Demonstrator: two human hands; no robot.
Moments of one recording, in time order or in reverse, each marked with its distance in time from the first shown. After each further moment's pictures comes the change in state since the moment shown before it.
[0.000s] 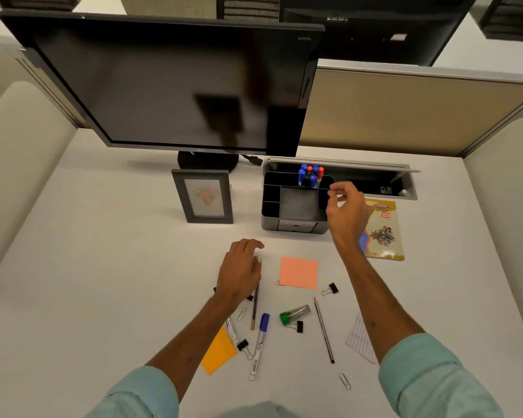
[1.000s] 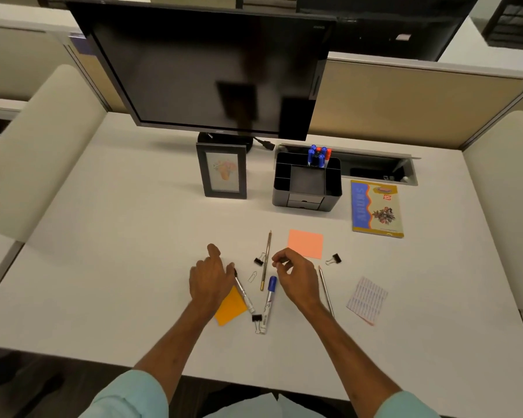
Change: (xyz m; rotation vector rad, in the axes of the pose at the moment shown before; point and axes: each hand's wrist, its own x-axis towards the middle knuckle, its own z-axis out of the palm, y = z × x) left_hand -0.120 -0.044 -0.026 0.247 0.025 -0.459; right_hand -0.238 -0.006 -0.017 0.054 -0.618 -0.002
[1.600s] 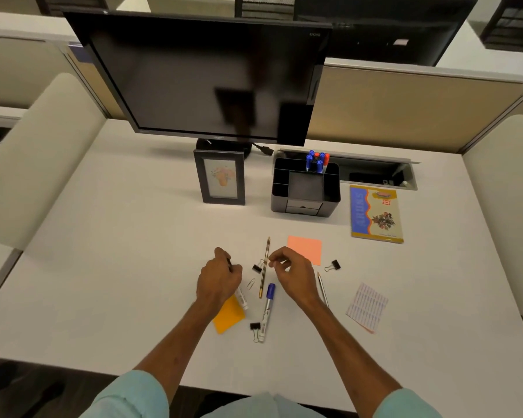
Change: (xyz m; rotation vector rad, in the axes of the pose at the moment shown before) left_hand 0.012 0.022 -0.005 -0.252 -0.062 0.006; right_hand 0.022 -0.010 -0.008 0.105 -0.049 0.015
